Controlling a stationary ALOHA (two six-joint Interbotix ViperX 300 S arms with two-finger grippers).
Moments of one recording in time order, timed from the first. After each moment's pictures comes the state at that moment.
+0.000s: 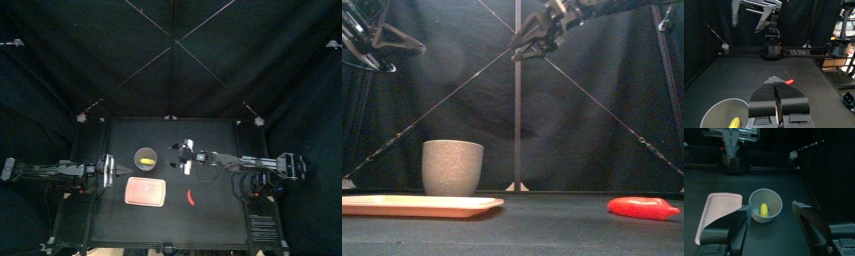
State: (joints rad) left arm 0.04 -1.06 1.24 0.01 -0.18 0.01; right arm -0.12 -0.33 0.43 -0.23 0.19 0.05
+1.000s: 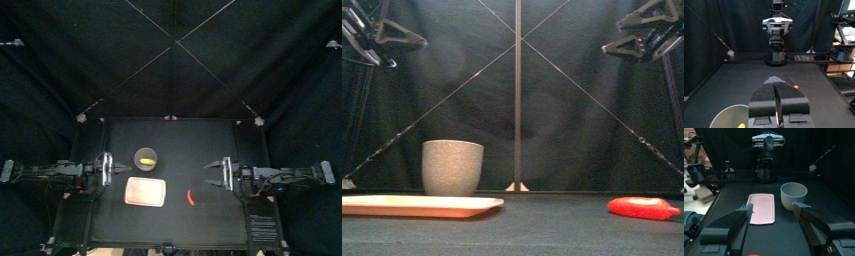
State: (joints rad) left arm 0.08 -1.08 1.22 0.04 -0.19 0.01; right arm 0.00 -0.97 1.12 -0.03 -0.12 0.04
